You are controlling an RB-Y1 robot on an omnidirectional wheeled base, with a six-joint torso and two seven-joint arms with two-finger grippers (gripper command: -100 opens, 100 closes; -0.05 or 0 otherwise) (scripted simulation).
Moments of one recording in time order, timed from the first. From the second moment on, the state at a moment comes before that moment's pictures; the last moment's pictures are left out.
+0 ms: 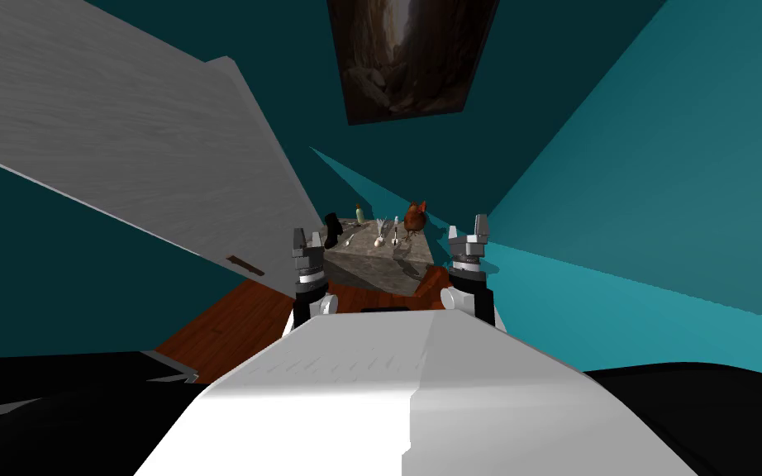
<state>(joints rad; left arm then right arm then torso) 0.48 0.00 -0.05 -2.23 0.01 -0.62 -0.13 0.46 -0.02 -0.02 -2.29 -0.12 -0.45 0.06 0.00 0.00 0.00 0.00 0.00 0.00</state>
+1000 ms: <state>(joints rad) 0.29 0.16 0.05 -1.98 0.00 -0.42 -0.10 0.46 -0.02 -0.02 -2.29 -0.12 -0.45 0.06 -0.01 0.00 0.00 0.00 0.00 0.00</state>
